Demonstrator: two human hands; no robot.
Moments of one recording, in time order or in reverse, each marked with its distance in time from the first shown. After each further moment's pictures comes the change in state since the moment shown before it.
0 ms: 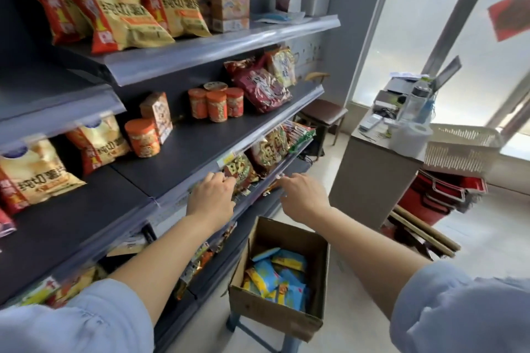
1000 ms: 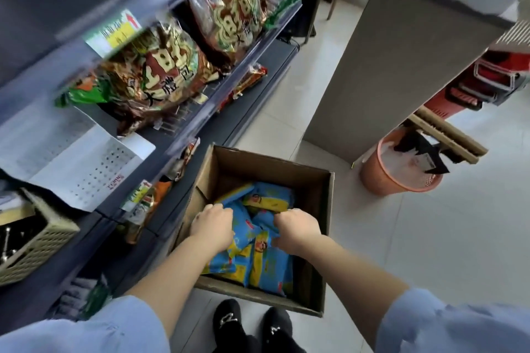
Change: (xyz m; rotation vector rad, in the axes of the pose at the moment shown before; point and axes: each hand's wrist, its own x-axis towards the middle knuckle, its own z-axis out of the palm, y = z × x) left_hand 0.062 0.062 0.372 -0.019 -0.795 0.023; right_hand 0.015 0.122 0.351 0.112 -0.742 0.149
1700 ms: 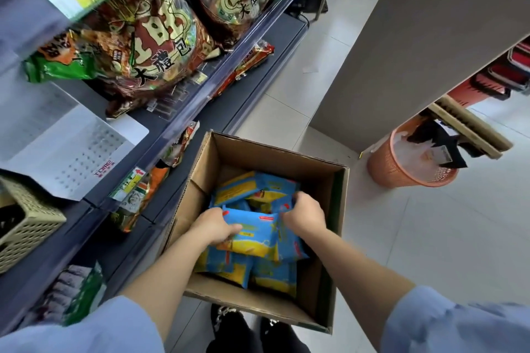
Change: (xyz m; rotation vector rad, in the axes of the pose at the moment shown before) left_hand 0.047 -0.015 0.044 -0.563 -0.184 -0.258; right_hand 0.052 0.019 0.027 0.670 0.144 0.417
